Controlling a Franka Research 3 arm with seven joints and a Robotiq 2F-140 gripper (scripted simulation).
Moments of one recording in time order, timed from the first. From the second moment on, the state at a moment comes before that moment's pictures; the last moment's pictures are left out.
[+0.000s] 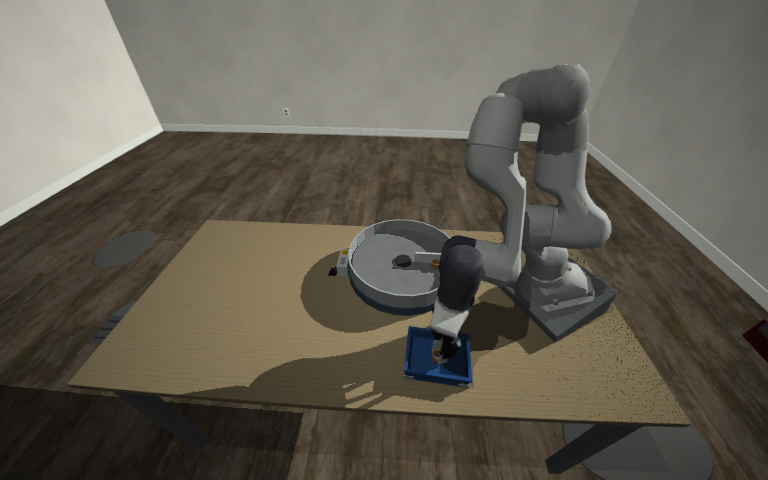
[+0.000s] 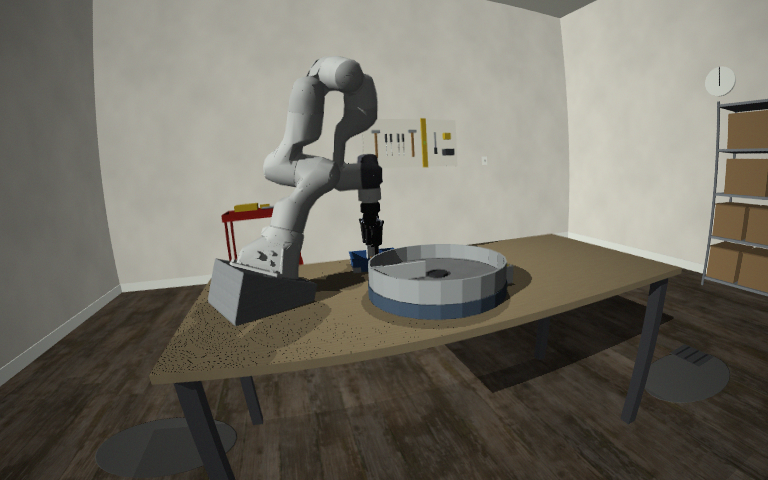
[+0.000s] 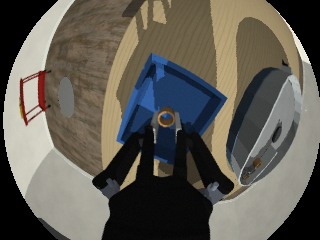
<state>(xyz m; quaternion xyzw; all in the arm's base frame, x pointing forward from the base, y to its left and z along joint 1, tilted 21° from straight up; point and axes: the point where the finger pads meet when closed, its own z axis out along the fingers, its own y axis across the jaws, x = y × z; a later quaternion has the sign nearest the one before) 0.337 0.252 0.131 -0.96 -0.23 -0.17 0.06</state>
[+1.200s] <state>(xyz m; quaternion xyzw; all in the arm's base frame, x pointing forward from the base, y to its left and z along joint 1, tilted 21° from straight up) 0.339 0.253 0.126 -0.96 -0.23 -0.17 0.06</state>
